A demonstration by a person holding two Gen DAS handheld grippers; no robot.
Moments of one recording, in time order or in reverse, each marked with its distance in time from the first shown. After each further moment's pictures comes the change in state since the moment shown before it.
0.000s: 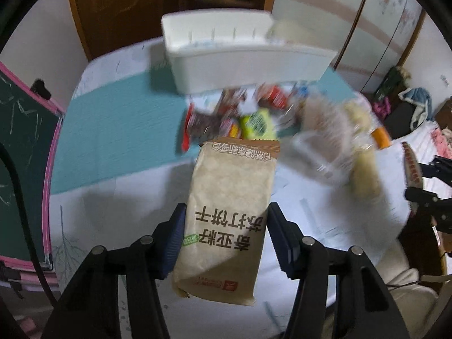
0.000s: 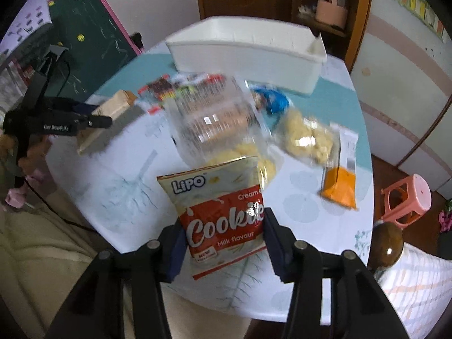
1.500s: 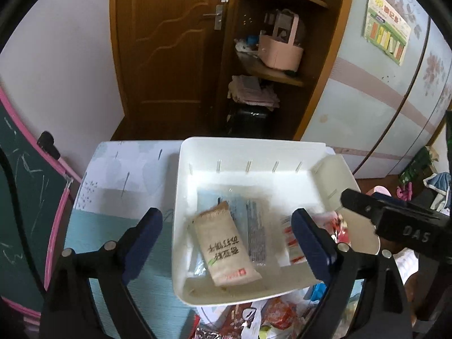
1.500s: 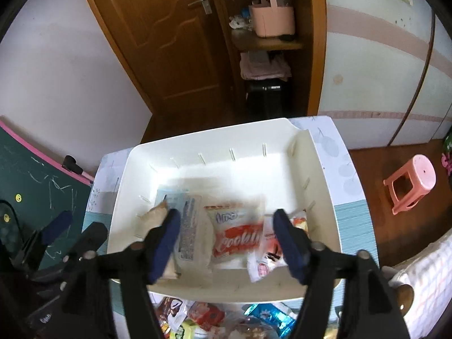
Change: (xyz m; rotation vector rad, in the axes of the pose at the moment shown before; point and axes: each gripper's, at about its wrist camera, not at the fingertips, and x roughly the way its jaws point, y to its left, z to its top) left arm 0.038 0.036 0.250 -0.230 -0.224 0.108; right arm 0.091 -0.086 0.298 0.419 -0.071 -0.095
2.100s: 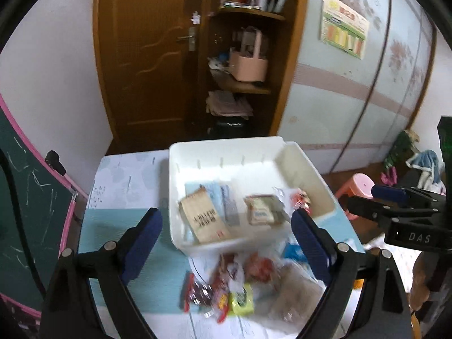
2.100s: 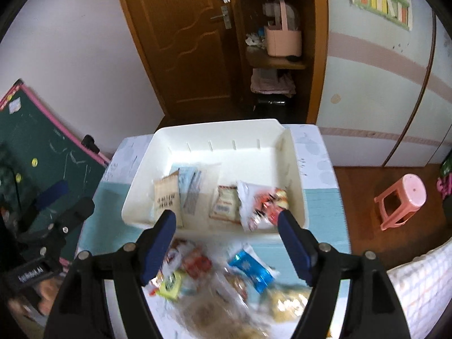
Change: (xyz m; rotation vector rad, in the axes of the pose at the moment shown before) left arm -0.116 -0.027 -0.049 0.120 -0.084 -0.085; right arm -0.108 -0.012 -0.066 -0.126 -0.060 -0.002
